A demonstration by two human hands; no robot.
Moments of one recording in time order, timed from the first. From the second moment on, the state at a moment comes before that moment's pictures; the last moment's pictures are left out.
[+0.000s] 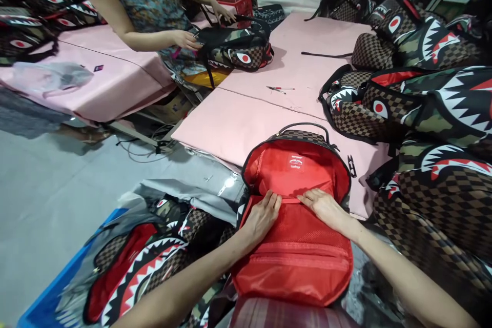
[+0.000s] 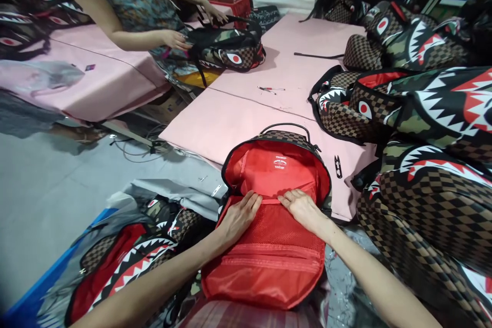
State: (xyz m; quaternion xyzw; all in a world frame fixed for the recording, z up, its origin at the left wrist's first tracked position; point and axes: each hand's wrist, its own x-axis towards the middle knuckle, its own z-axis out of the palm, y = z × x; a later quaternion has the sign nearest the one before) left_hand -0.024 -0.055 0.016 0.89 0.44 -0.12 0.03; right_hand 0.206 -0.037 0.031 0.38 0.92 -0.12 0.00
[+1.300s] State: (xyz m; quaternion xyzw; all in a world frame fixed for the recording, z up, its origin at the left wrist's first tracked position) left_hand 0.028 0.048 0.010 0.83 0.49 -0.08 0.26; right_hand 0.322 0.066 0.040 0.75 0.50 -0.17 -0.41
